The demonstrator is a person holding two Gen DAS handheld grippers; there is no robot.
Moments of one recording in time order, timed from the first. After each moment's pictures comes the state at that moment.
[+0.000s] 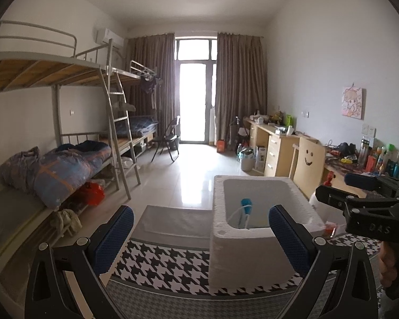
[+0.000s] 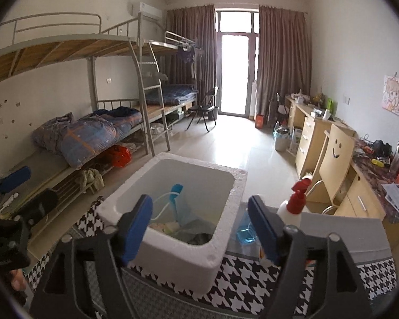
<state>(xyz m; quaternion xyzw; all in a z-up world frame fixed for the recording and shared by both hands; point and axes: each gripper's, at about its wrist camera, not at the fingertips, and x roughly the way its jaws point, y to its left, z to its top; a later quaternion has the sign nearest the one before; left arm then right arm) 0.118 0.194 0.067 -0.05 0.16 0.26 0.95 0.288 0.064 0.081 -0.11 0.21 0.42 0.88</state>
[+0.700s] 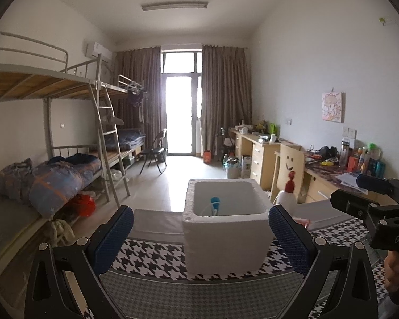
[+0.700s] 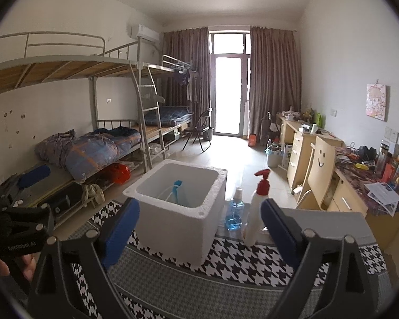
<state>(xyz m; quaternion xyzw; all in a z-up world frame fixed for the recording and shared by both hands) 0.078 0.136 0.074 -0.03 0.13 0.23 0.97 0.229 -0.017 0.093 -0.08 0.16 0.41 0.89</state>
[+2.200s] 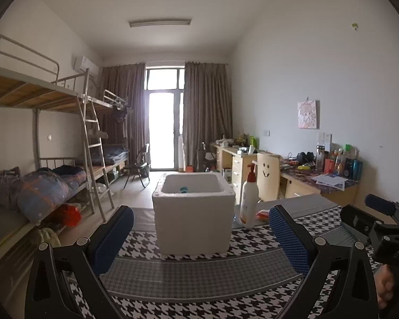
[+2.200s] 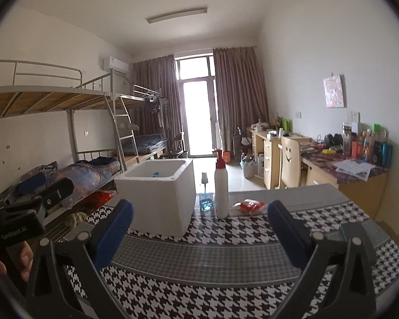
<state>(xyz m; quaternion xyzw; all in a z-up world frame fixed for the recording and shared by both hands) 0.023 0.078 0.032 -0.02 0.08 0.18 0.98 0.165 -0.120 0.033 0.01 0.11 0.34 0.93</state>
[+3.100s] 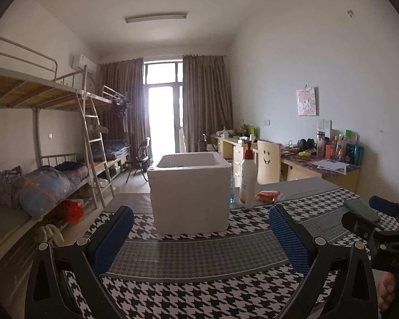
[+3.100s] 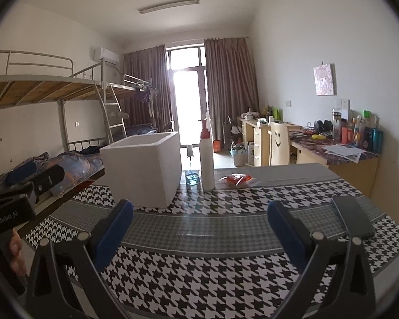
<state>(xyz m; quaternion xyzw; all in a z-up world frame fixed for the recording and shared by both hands) 0.022 0.066 0.001 0.00 0.10 0.19 0.98 0.154 -0.133 -0.013 0.00 0.13 0.32 0.94</state>
